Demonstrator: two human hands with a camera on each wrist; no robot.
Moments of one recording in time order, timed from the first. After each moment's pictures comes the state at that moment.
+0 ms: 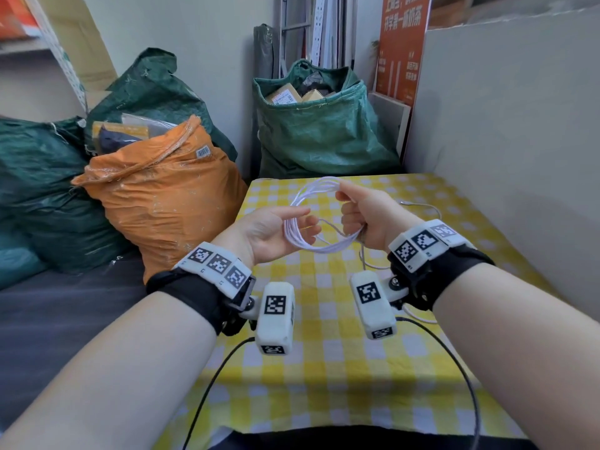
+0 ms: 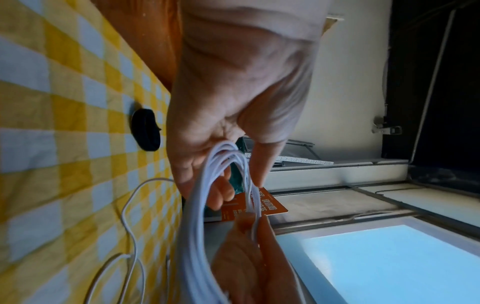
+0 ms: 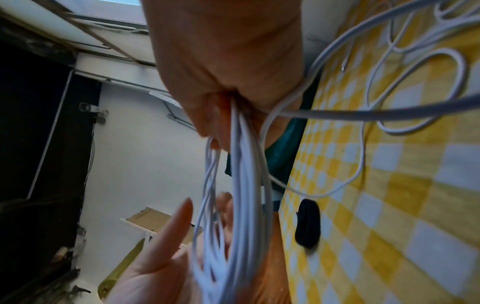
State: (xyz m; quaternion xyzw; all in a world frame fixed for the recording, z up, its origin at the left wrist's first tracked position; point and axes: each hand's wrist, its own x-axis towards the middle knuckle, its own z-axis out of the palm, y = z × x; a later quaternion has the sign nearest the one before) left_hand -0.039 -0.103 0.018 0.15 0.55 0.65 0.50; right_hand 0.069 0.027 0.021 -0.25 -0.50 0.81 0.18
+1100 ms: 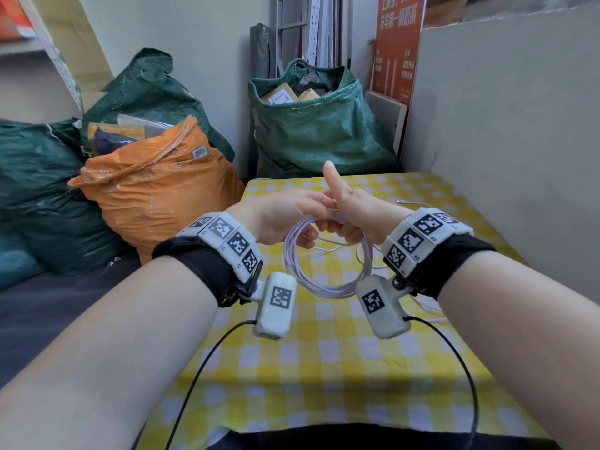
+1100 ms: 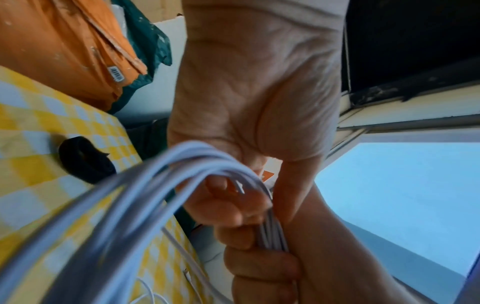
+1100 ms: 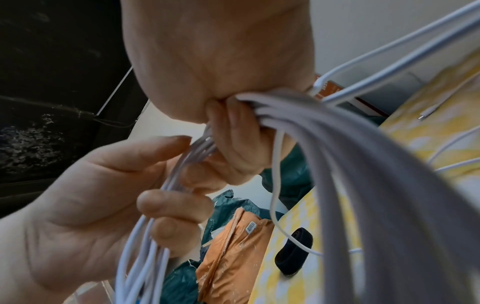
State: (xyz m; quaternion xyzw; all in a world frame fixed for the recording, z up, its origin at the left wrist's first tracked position) left_hand -0.023 -0.088 0.052 0.43 0.67 0.39 0.45; right_hand 0.073 0.018 0.037 -0.23 -0.80 0.55 0.05
